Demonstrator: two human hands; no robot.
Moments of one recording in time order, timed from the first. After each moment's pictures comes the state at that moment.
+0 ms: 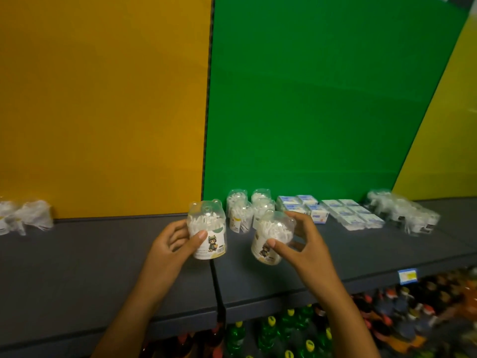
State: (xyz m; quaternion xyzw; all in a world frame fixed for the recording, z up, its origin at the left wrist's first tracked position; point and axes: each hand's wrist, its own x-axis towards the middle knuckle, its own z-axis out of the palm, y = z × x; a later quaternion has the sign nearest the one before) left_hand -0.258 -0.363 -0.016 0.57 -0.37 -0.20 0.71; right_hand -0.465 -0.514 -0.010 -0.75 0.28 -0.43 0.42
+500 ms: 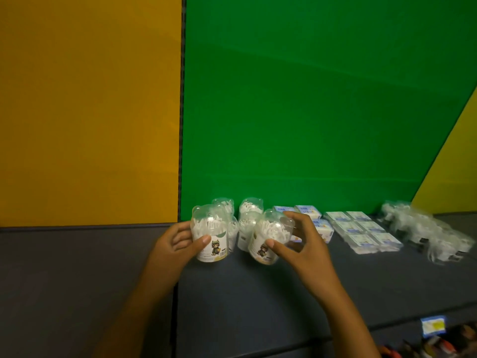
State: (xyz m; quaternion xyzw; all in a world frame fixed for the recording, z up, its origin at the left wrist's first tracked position) left_hand -0.243 -0.494 -0.037 0.59 -0.34 -0.22 0.70; right_hand -0.447 -0.648 -0.019 -0.77 0.27 -0.41 0.41
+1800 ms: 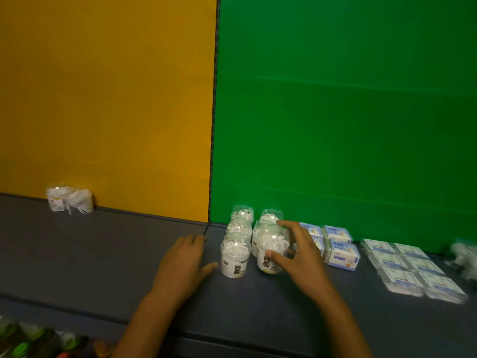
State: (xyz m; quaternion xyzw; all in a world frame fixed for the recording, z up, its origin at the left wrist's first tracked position) left_hand -0.307 -0.490 -0.047 0.90 -0.37 0.13 0.19; right_hand -0.454 -0.706 -0.036 -0.85 0.14 -0.33 0.38
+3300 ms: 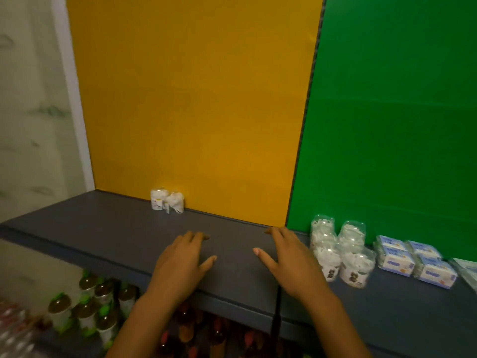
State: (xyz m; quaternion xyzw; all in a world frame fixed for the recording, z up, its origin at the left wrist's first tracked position) left_hand -0.264 -0.256 -0.009 0.92 -0.30 0.17 0.20; right_hand -0.357 -0.479 -0.007 -0.96 0.07 -0.25 0.09
